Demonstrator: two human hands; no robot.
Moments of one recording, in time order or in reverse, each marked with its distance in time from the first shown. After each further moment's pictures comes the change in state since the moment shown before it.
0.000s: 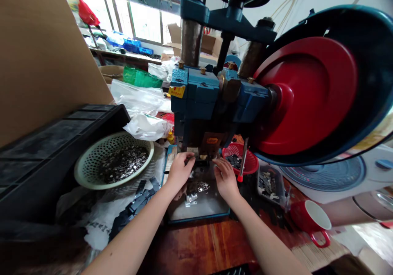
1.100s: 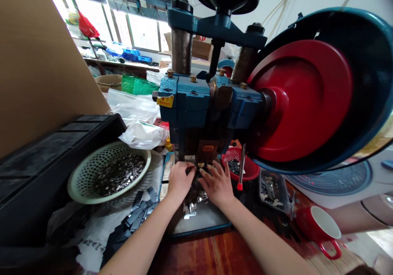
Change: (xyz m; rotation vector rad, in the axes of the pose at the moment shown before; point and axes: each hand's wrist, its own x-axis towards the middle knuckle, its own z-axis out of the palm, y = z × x) left_hand 0.003 0.002 0.010 0.205 0.019 0.009; right_hand 0.011 -0.017 0.012 -0.431 -0.097 -0.260
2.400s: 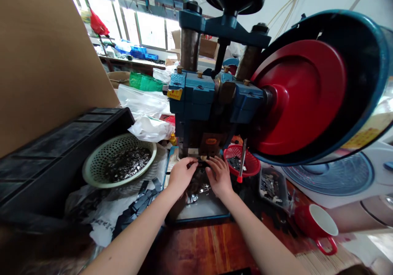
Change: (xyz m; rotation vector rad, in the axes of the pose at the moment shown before) left_hand -0.016 0.019 -0.023 -0.152 -0.076 -0.049; right_hand -0.006 0.006 0.006 0.244 0.010 0.129
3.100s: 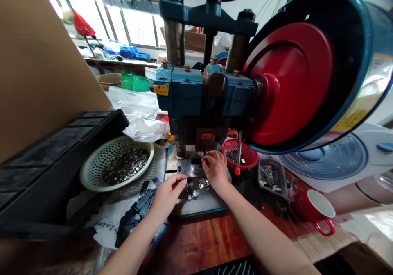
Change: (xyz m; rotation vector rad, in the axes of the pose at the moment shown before) left_hand -0.061 -0.020 -0.030 -0.195 -0.151 -0.180; right_hand 0.017 -0.017 0.001 -0.100 0.066 0.119
